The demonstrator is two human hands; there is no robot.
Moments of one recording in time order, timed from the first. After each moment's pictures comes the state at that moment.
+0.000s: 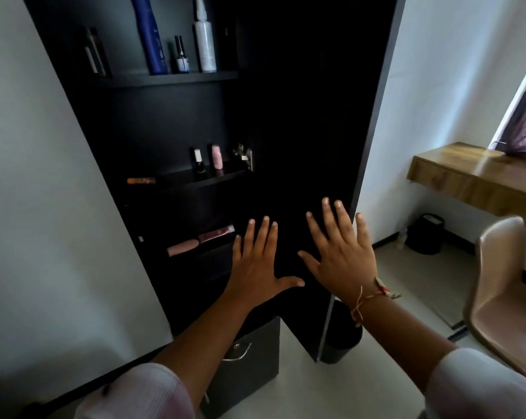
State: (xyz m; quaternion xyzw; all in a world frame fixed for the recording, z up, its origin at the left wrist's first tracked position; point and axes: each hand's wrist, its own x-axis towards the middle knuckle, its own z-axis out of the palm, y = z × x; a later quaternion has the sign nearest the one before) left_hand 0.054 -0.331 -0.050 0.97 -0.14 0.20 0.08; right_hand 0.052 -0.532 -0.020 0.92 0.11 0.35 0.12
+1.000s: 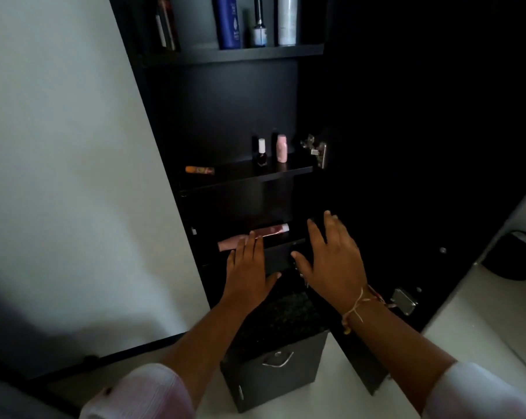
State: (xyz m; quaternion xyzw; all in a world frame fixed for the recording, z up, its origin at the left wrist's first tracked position) left_hand 0.105 -0.196 -0.107 0.98 0.03 0.16 0.09; right_hand 0.119 -0.388 -0.040 0.95 0.17 0.24 -0.10
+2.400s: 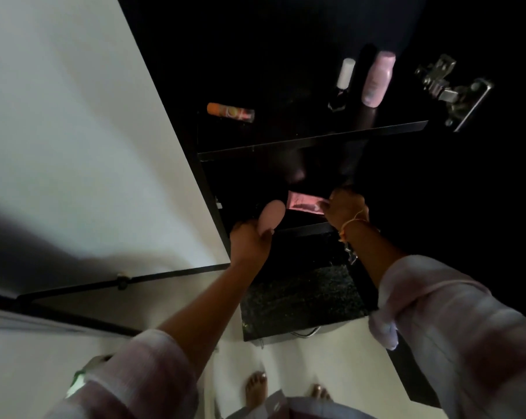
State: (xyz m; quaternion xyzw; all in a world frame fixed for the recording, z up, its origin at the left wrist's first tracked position) left_hand 0.201 -0.092 -0.171 0.89 0.26 0.08 0.37; right_hand 0.362 -0.262 -0.166 0.99 0.10 -0.06 -0.10
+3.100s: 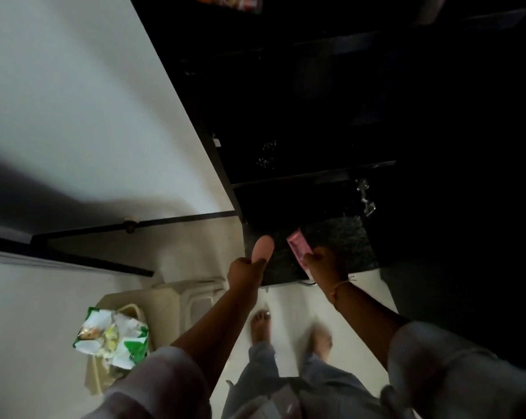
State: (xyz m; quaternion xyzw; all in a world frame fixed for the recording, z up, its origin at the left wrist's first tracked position) left_hand 0.091 -0.127 -0.296 0.64 0.56 -0.08 0.52; right_hand 0.175 -0.281 -0.321 0.87 -0.05 -0.30 -0.40
